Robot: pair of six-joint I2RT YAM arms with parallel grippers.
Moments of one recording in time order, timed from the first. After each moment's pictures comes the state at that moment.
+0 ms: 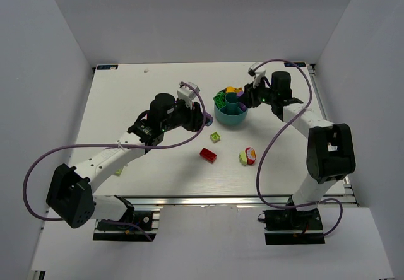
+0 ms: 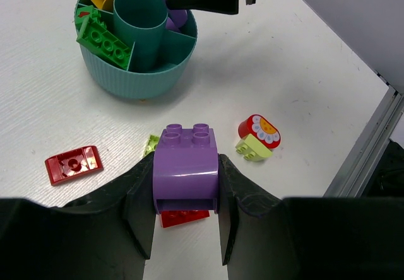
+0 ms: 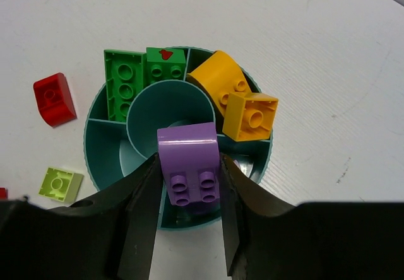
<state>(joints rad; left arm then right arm) -0.64 1.32 0.97 0.02 0.27 -0.21 0.20 1.71 1.13 0.11 -0.58 -0.24</state>
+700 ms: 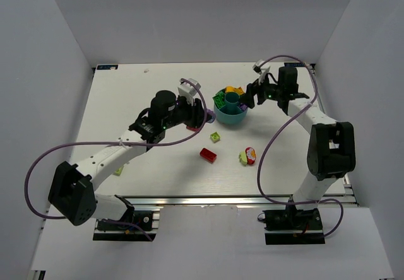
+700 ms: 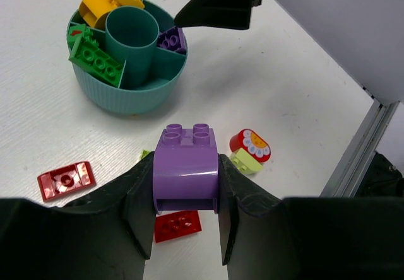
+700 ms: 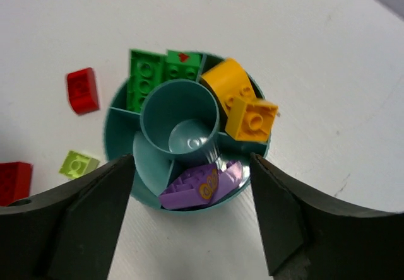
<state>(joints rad) -0.64 1.34 1.00 0.04 0.28 -0.23 0.14 1.74 1.21 0.02 -0.73 -0.27</state>
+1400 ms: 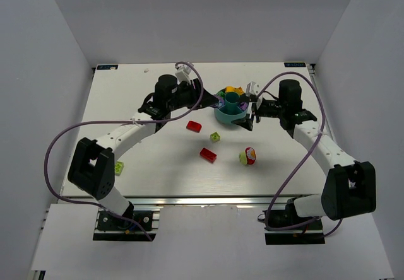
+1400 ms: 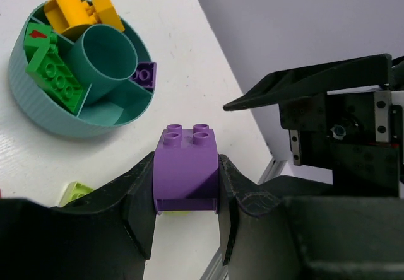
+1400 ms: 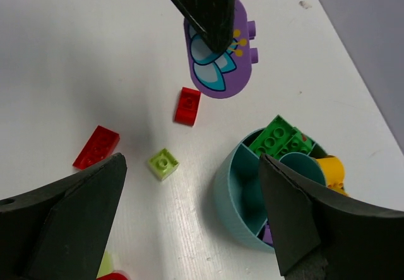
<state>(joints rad) -0.54 1.59 1.17 0.17 0.44 -0.70 0.25 1.35 0.98 -0.08 -1.03 -0.64</state>
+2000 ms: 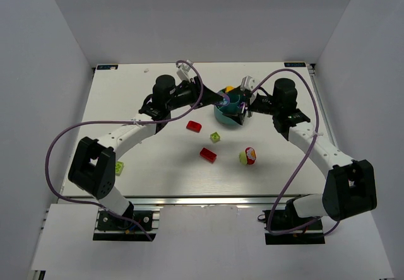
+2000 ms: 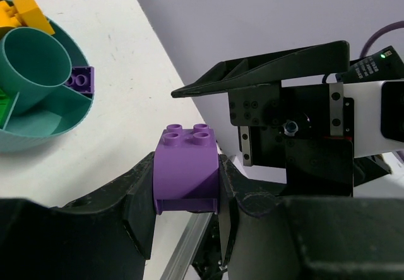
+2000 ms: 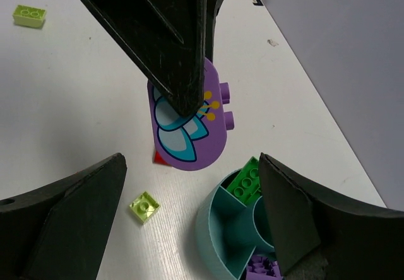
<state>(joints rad) -0.52 1.60 1.15 0.35 0.57 -0.87 0.34 1.35 0.96 0.21 -0.92 -0.45</state>
